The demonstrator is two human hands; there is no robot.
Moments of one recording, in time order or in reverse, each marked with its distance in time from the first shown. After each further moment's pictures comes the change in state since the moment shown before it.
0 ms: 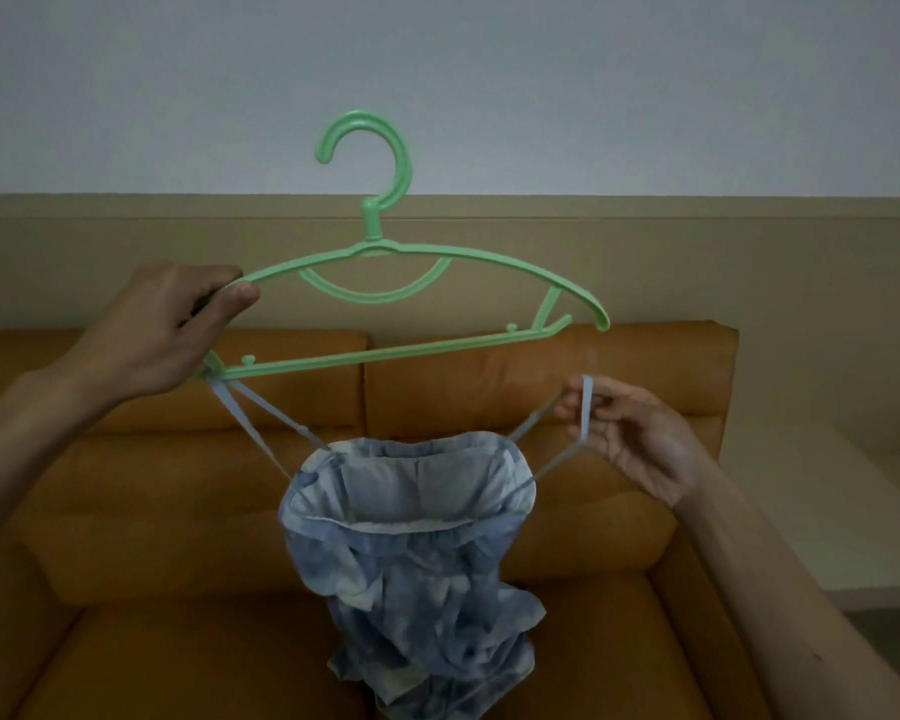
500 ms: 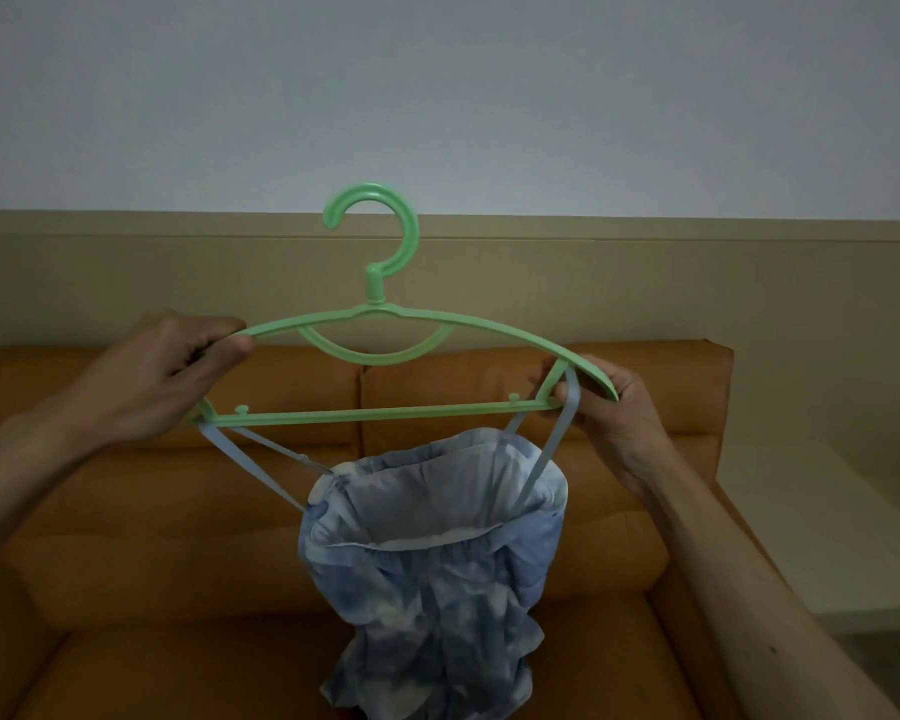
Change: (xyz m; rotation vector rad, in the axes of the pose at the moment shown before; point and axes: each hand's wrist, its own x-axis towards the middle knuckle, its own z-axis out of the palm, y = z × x) left_hand -0.017 -0.001 0.001 -0.112 -0.093 -0.011; right_hand 0.024 -0.009 0.031 -0.400 -0.013 -0.451
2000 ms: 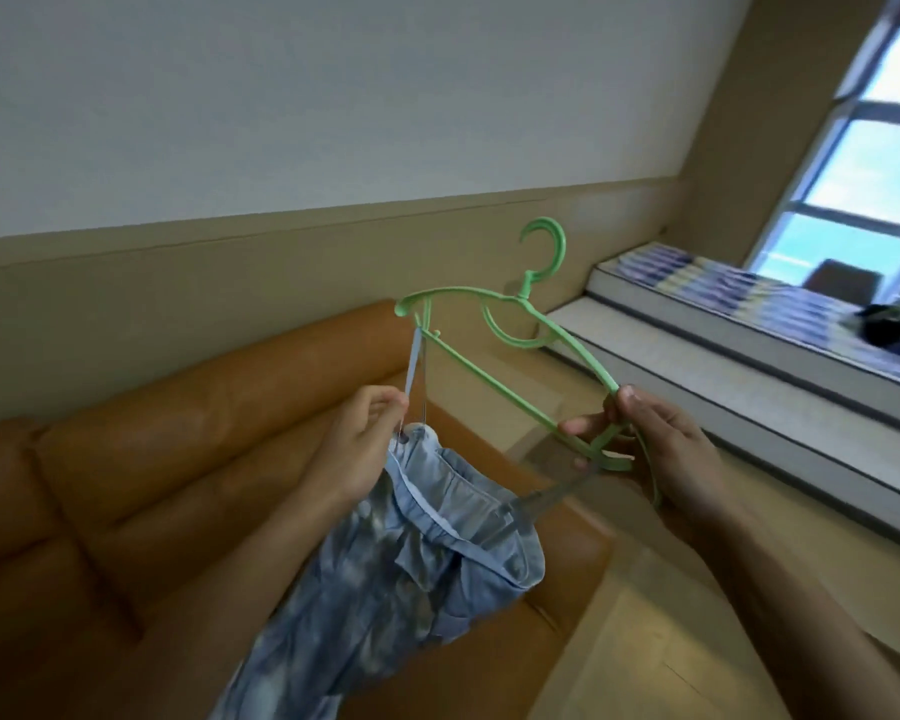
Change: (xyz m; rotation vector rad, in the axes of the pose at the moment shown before) left_hand 0.007 0.262 0.185 -0.979 -0.430 -0.150; right_hand -0.318 -0.182 0.020 -0.327 0.862 0.170
